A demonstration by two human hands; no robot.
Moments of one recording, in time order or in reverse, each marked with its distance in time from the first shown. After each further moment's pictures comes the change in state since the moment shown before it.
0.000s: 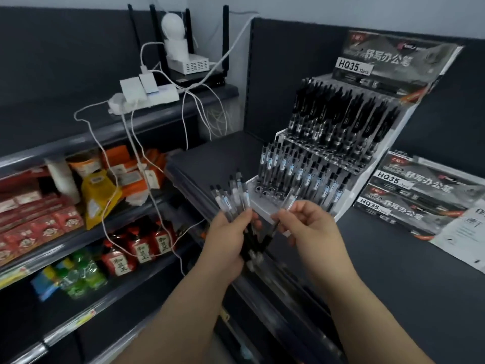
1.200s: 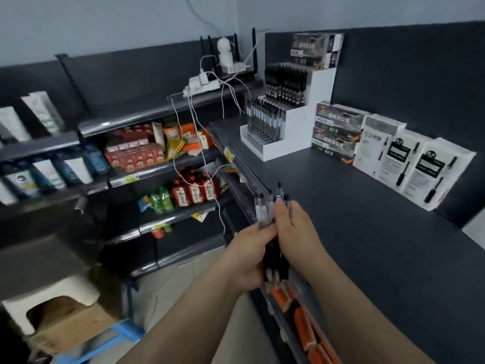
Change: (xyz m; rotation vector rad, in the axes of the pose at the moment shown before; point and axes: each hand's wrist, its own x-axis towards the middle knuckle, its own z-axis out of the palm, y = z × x) left_hand -0.369 -0.189 0.148 0.094 -0.063 -0.089; right_hand -0.265 0.032 -0.232 -0.320 -0.286 -0.212
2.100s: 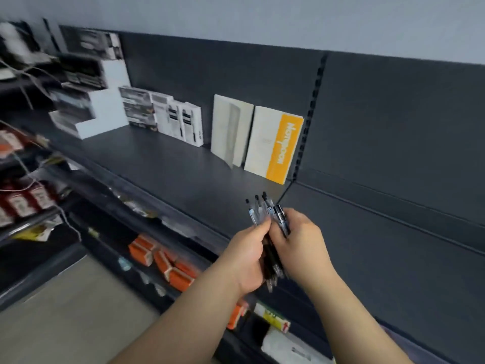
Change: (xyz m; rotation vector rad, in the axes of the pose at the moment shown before) left_hand -0.223 -0.238 0.272 0.022 -0.379 -0.327; right_hand -0.406 0.035 -0.274 -0.519 0.526 0.127
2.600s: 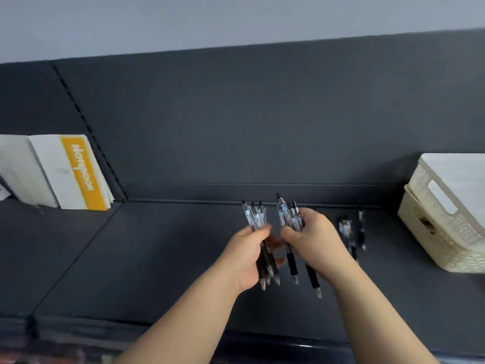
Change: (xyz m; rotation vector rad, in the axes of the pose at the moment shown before) left_hand 0.073 -0.192 0.294 0.335 -0.237 -0.191; right_hand -0.075 0.256 -0.277 0.125 0.193 0.527
